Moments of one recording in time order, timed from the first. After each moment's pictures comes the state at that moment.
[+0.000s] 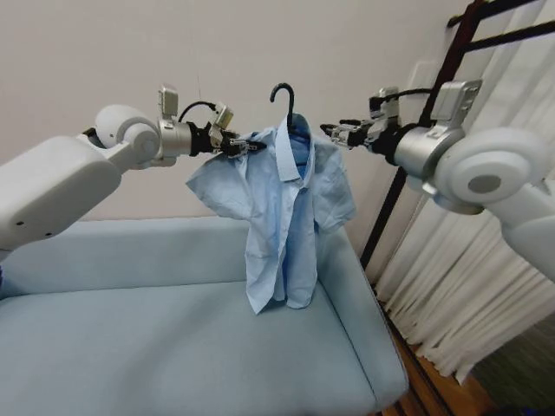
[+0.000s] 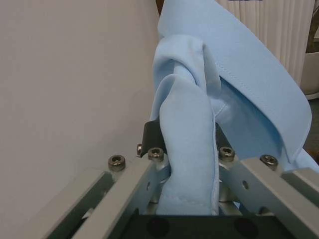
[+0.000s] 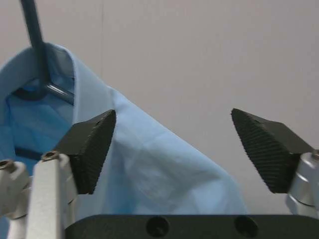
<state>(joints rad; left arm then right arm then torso) -0.69 -0.67 0.73 -1.51 -1.28 0.39 0.60 0.41 0.45 -0.35 1.82 1.49 -0.54 0.07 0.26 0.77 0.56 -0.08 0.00</state>
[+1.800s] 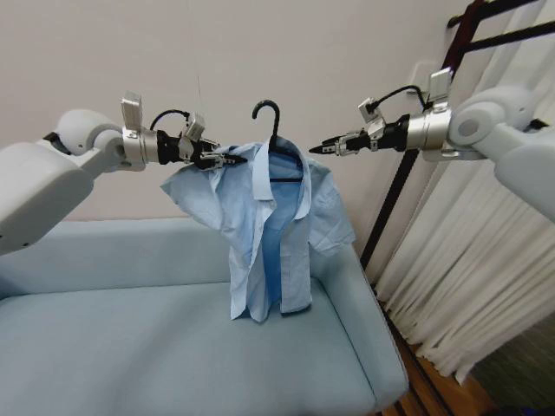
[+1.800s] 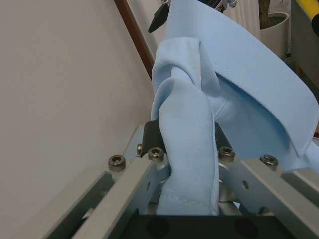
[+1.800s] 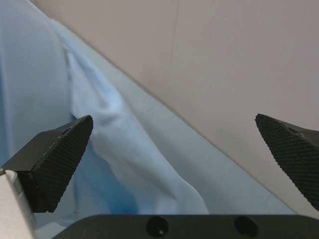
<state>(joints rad) -0.63 -0.59 0.64 -1.46 -1.11 0.29 0.93 0.80 0.55 -0.84 1.42 1.37 -0.61 -0.65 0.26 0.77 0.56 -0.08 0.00</state>
